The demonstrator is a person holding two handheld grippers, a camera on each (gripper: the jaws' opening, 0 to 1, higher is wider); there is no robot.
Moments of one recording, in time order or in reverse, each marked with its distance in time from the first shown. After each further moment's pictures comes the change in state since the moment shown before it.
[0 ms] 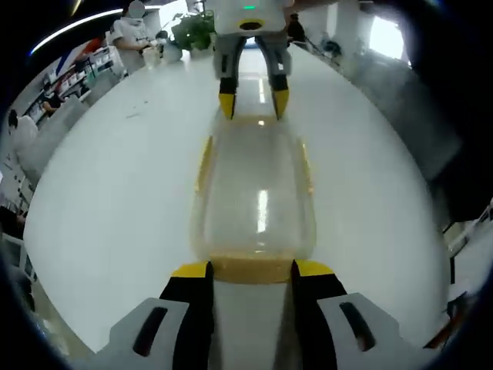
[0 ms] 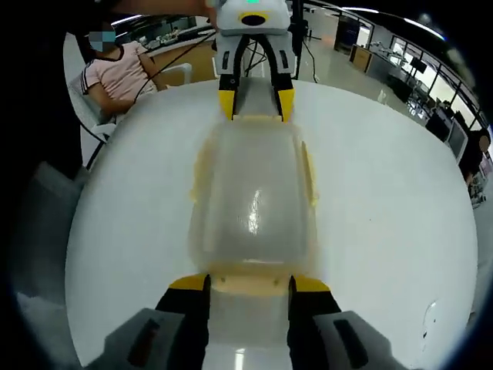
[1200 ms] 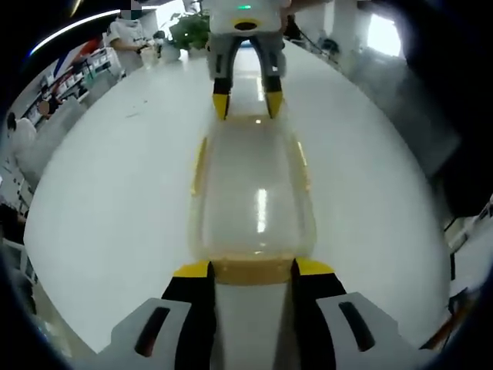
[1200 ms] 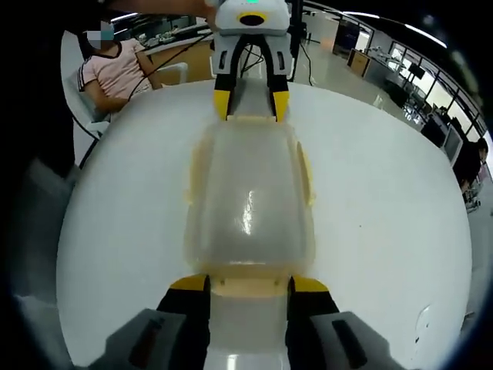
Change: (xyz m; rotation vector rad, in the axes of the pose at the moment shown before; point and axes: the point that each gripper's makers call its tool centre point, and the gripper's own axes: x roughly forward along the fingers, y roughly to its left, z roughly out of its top) left arm 0.003 0.006 -0.005 0.003 0.009 -0.006; right arm 0.004 -0.012 0.002 -0.005 -0.011 -0.047
